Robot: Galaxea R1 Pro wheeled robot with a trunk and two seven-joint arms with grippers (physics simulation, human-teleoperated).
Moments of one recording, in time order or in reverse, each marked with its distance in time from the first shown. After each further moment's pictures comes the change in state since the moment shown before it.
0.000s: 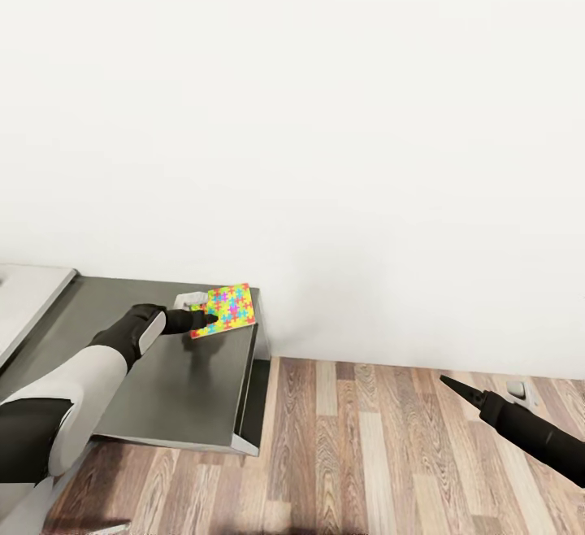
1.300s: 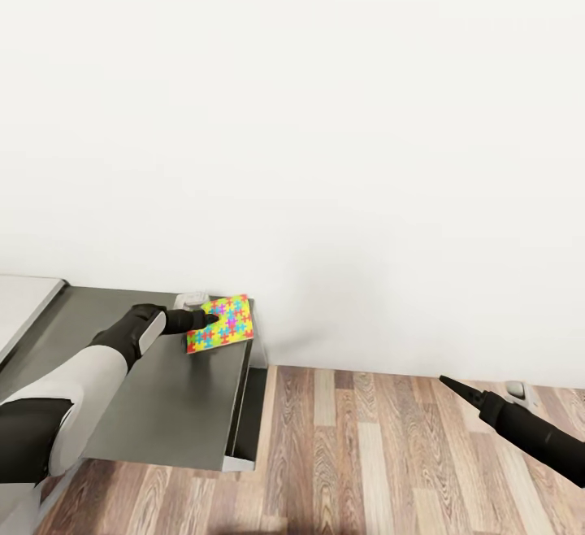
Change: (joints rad) left arm 0.000 -0.001 0.000 0.000 0.000 0.000 0.001; right arm 0.000 0.002 0.001 0.000 0.002 0.000 0.000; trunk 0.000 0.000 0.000
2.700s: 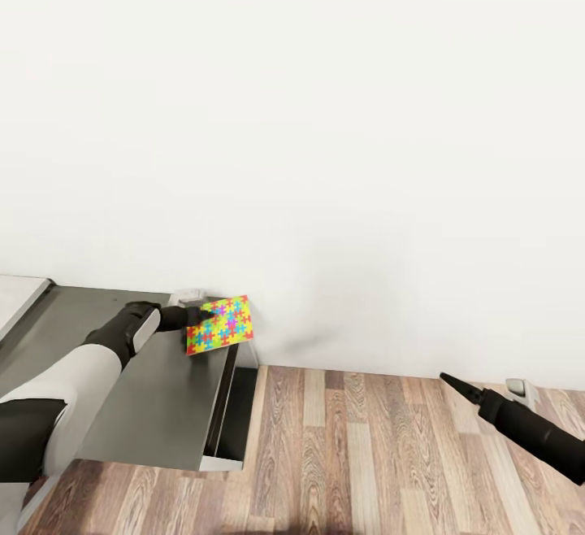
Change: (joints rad) left arm 0.000 0.021 0.009 -0.024 0.004 0.002 -0.005; right arm 0.000 0.000 0.008 0.000 0.002 -0.056 -0.008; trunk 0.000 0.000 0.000
